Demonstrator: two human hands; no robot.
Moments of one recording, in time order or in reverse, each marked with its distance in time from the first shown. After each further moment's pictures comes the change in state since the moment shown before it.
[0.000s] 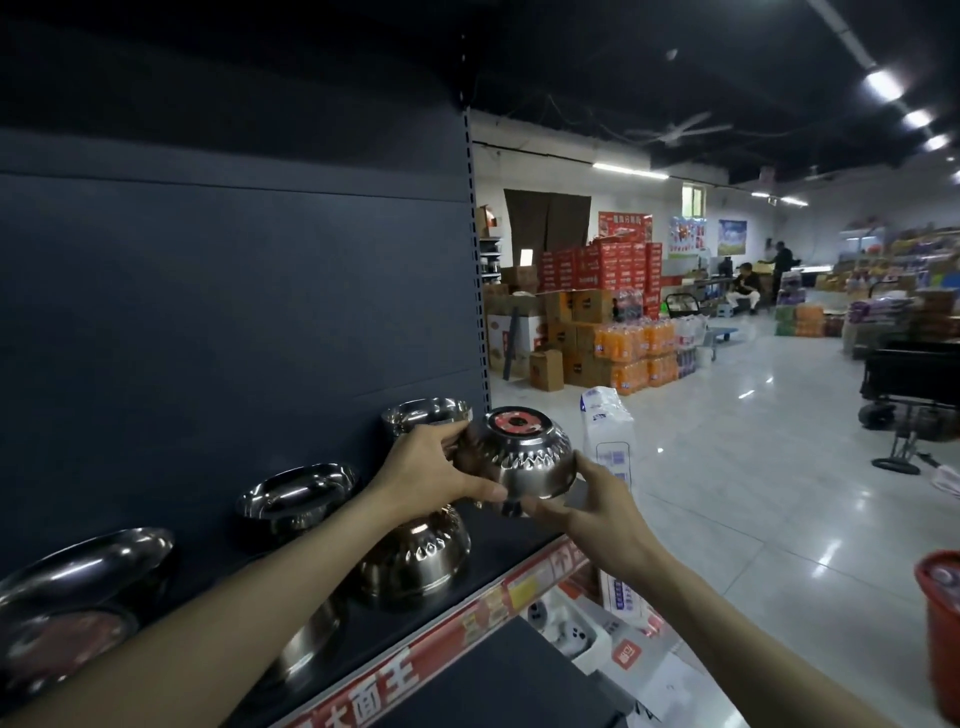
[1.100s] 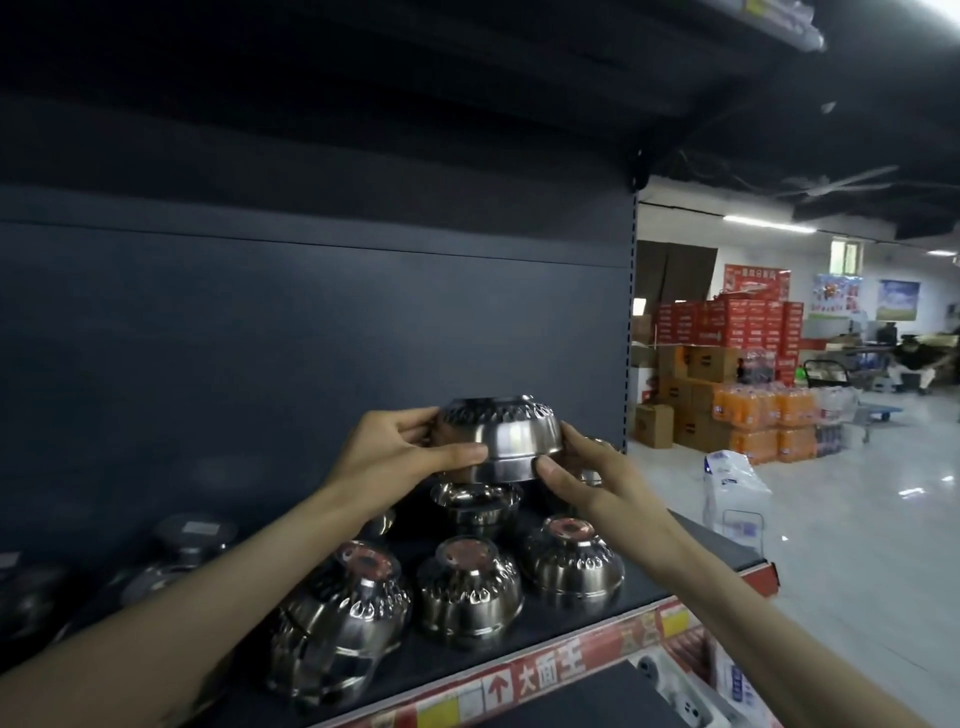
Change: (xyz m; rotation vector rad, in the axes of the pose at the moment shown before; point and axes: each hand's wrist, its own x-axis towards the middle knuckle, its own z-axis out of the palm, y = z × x) left_hand -0.185 0.021 -0.180 -0.287 0.375 -0.012; right_hand -0.038 -0.182 0.082 0.294 -0.333 -0.337
